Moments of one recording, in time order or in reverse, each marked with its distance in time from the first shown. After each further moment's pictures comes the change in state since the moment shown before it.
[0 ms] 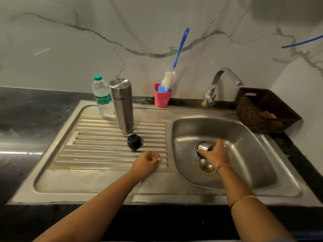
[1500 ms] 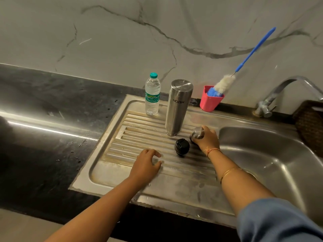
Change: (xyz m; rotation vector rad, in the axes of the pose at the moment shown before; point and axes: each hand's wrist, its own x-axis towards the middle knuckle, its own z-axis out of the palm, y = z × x) left_hand -0.008 -0.075 -0.124 0.285 0.252 0.130; right_hand 0.024 -0.149 0.155 -0.104 -0.150 -0.317
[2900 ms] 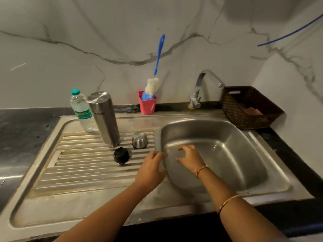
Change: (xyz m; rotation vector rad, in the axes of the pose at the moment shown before) left_hand 0.003 0.140 0.129 0.121 -0.181 0.453; right_hand -0.071 0.133 -0.098 0.061 -0.045 0.012
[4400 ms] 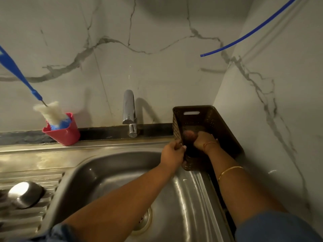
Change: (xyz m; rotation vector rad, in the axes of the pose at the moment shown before) left_hand 0.309 0.245 0.179 -0.869 -0.042 -0.561; right_hand 0.213 0.189 -0.270 -0.066 -0.045 0.412
